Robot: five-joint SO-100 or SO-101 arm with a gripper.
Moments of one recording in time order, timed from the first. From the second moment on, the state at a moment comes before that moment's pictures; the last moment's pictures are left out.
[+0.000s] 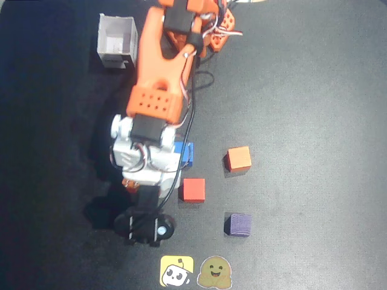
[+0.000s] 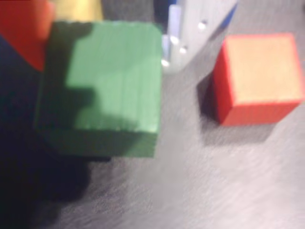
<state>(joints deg) 7.6 75.0 78.7 73.6 82.1</state>
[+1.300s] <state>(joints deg) -3.3 91.9 104.2 58.9 90.2</state>
